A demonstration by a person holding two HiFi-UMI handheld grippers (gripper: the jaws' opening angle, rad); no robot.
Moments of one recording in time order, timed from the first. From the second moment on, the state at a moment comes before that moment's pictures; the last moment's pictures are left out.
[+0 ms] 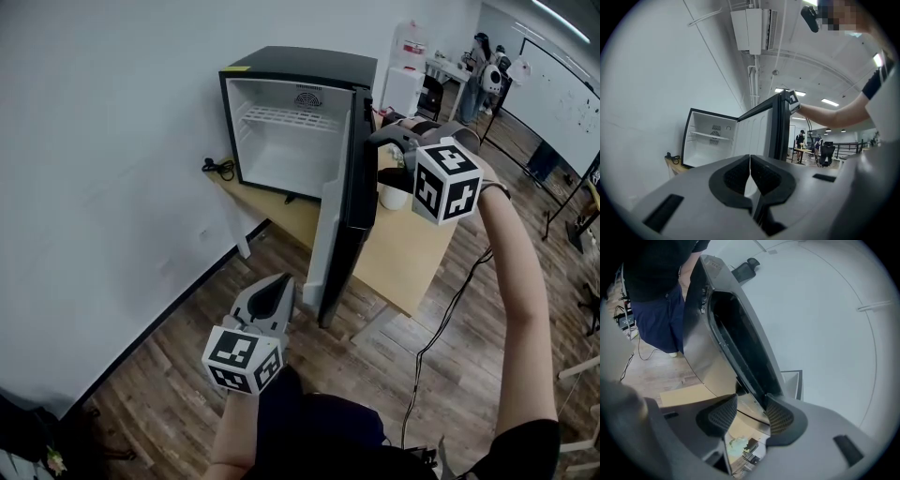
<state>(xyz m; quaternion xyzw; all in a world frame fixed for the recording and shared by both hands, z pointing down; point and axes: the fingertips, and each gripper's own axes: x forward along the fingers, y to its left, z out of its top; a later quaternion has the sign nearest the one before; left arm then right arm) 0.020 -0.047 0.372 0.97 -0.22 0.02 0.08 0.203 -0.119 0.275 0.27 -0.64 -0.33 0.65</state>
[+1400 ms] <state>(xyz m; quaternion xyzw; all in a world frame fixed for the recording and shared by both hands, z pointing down) -0.031 -0.135 0.386 0.96 -0.27 0.01 0.11 0.124 -0.236 0.276 0.28 -0.61 -0.32 0.67</state>
